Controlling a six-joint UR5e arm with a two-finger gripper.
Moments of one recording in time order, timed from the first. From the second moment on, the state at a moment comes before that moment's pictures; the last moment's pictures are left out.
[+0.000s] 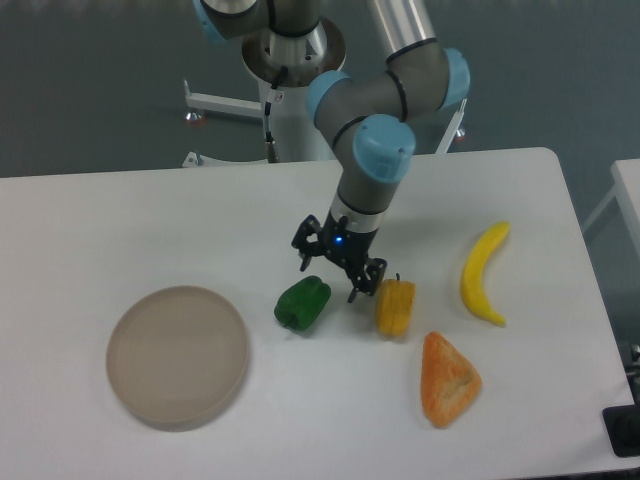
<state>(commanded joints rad) 2.22 -1.94 -1.74 -0.92 1.28 0.99</state>
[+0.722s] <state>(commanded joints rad) 2.20 -1.98 -1.75 -0.88 1.28 0.99</state>
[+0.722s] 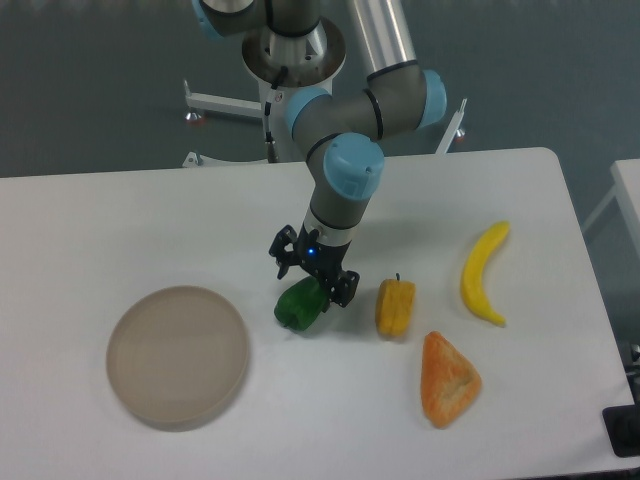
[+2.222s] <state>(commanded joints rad) 2.37 -2.00 -1.39 -1.06 1.35 1.24</state>
